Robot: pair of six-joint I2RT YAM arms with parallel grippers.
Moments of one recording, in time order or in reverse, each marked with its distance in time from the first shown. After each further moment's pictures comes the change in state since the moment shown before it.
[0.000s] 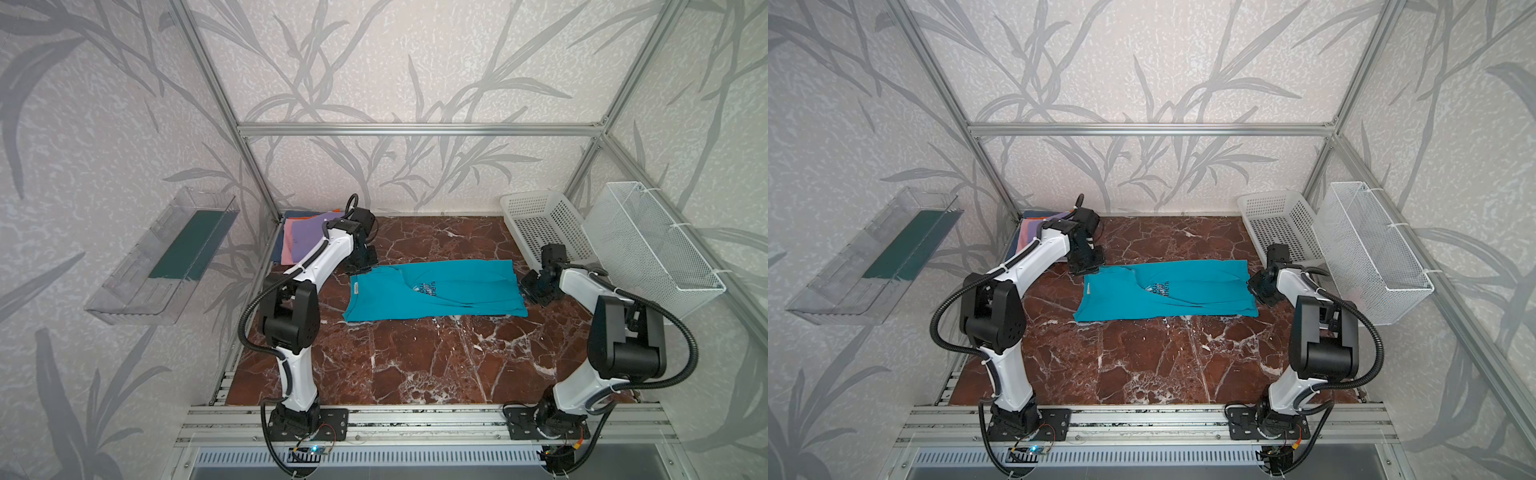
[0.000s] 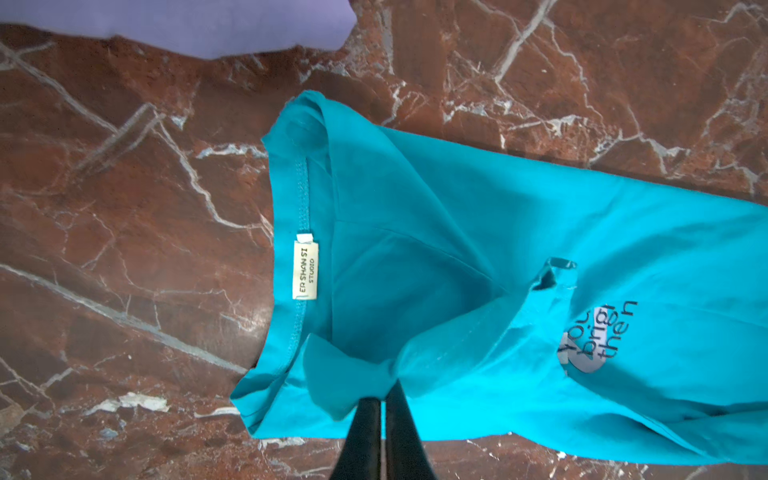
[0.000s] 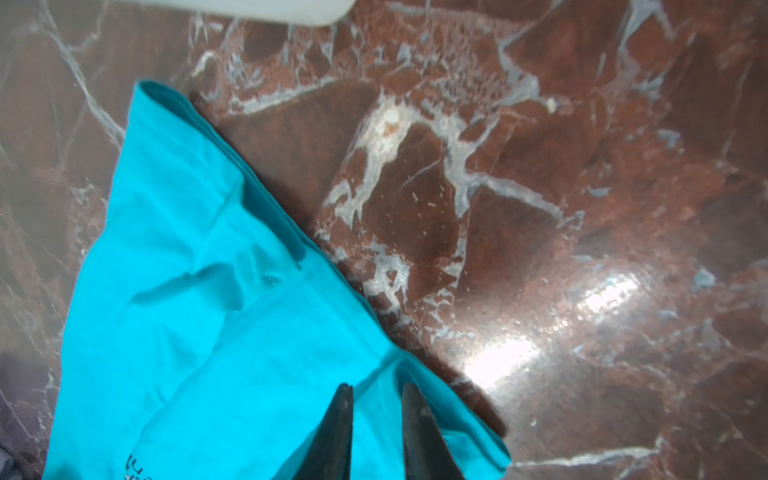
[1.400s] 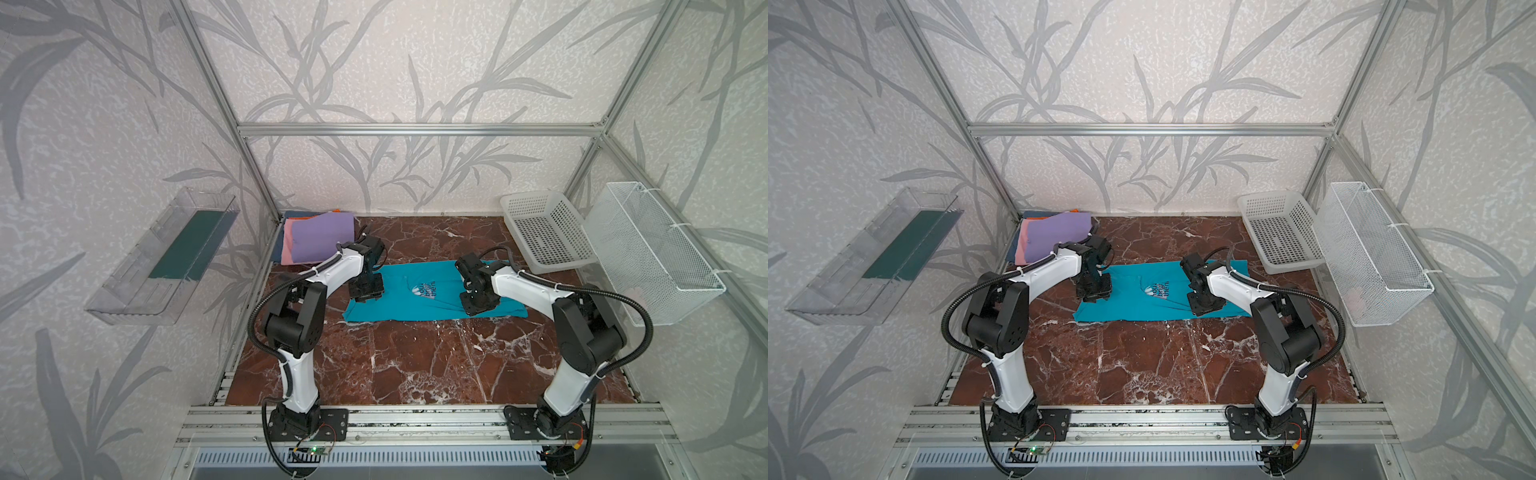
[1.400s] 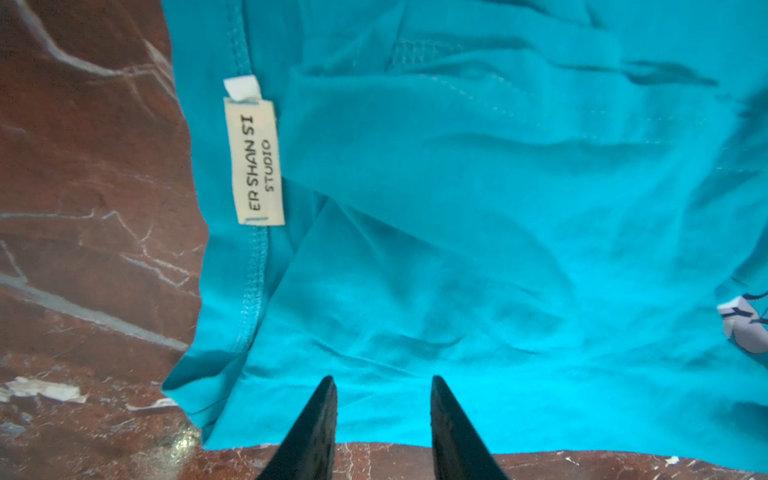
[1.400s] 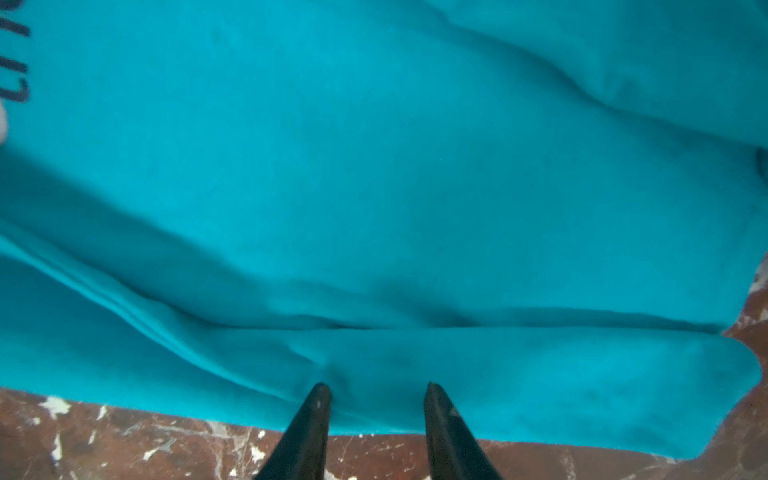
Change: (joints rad) left arm -0.090 -0.042 -0.301 0.107 0.025 -0.032; right arm 0.634 0.130 0.151 -0.253 0.290 -0.548
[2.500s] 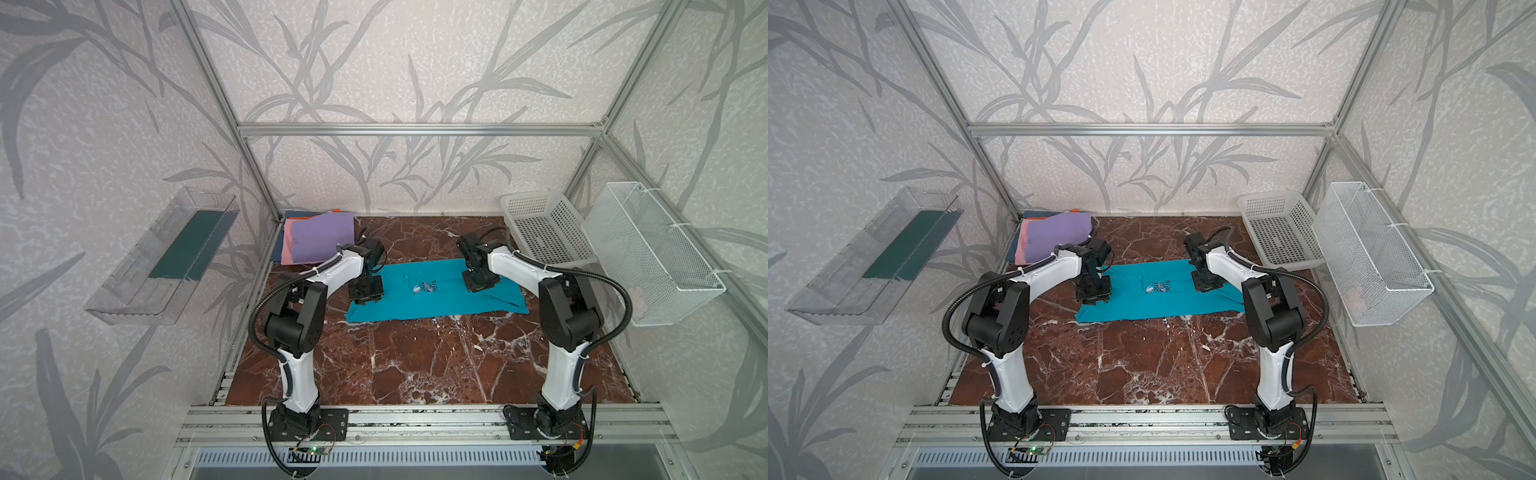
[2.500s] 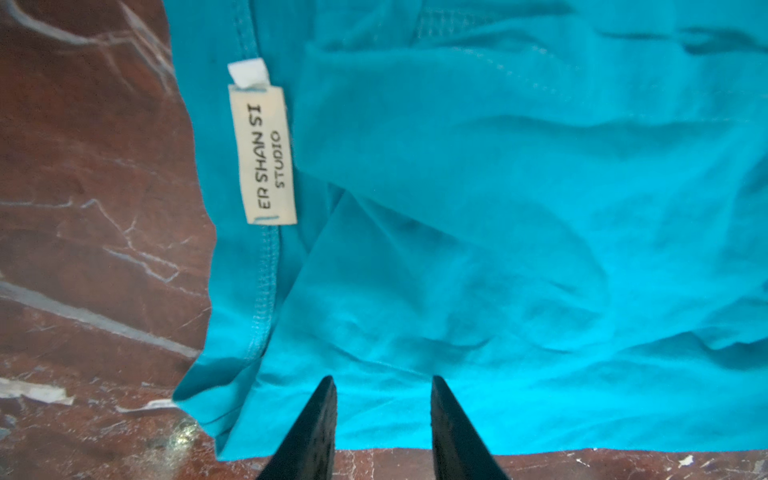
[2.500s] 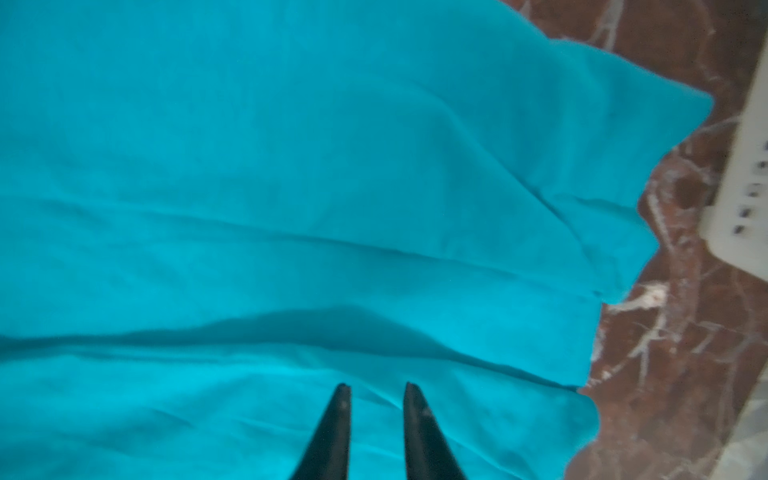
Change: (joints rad) left arm 0.000 0.000 -0.026 0.009 0.009 0.001; right arm -0.102 0.122 0.227 -0.059 0.127 -0.010
